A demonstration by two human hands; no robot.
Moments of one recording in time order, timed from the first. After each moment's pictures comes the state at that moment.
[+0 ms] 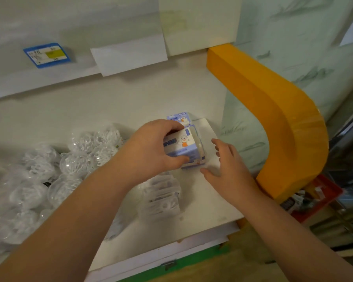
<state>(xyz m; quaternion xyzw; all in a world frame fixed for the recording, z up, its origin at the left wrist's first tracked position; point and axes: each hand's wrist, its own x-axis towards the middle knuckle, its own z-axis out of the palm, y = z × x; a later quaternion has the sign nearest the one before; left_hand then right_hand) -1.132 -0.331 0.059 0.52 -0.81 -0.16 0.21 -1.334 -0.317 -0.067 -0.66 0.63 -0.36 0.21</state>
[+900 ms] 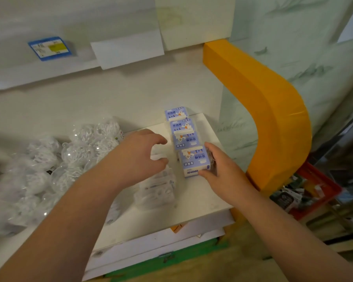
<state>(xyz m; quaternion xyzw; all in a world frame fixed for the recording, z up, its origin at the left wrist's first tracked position) -1.118 -0.304 0.047 0.59 -0.79 -0.14 0.08 -1.339 -0.289 -0.058 -0.64 0.57 -0.34 0.38</state>
